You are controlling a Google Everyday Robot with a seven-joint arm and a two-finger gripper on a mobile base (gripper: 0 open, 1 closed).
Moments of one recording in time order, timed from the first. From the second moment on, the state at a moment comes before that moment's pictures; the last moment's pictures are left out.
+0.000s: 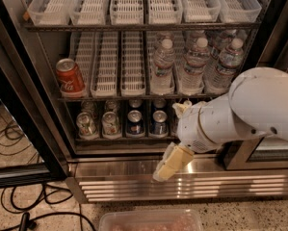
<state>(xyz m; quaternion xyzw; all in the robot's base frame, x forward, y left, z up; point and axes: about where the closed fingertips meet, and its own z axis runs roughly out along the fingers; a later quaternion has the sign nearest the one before) 0.442 -0.066 0.805 -0.58 0.75 0.11 0.30</state>
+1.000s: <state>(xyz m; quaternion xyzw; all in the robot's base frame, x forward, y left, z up) 0.474 -0.022 0.820 -0.57 0.71 0.12 0.39</state>
